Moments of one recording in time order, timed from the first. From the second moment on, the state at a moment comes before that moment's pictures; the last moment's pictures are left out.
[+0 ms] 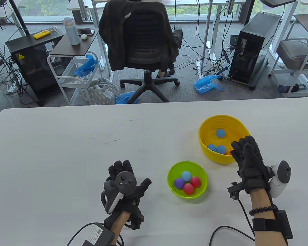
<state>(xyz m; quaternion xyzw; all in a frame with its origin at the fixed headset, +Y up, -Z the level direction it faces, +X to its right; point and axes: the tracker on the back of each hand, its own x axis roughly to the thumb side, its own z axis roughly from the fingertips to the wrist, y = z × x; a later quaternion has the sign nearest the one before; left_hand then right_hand) -0.150 -0.715 -0.337 -0.03 0.00 0.24 0.97 0.302 -0.705 -0.372 0.06 -0.13 0.65 0.75</state>
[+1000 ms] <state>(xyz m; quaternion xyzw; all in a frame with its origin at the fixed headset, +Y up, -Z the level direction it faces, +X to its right) -0.151 -0.713 -0.336 -0.01 0.00 0.23 0.97 0.148 -0.691 -0.346 0.25 0.03 0.94 0.23</state>
